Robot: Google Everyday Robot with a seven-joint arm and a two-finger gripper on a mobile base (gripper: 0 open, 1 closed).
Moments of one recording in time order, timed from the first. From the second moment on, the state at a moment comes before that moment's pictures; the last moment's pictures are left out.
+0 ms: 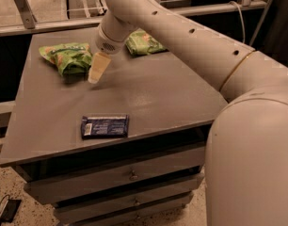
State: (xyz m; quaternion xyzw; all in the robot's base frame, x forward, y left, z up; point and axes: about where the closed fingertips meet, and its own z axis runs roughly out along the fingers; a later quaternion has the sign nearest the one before) arm 0.715 0.132 0.865 -0.65 0.68 0.07 0.32
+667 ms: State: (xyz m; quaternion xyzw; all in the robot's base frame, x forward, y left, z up) arm 0.710 0.162 0.872 -0.66 0.66 0.11 0.34
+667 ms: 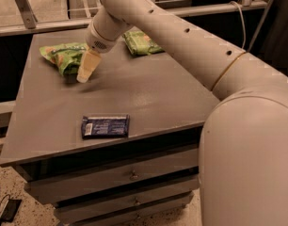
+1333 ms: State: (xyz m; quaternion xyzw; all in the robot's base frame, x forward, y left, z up) arm 0.708 0.203 0.863 -0.69 0.63 0.14 0.33
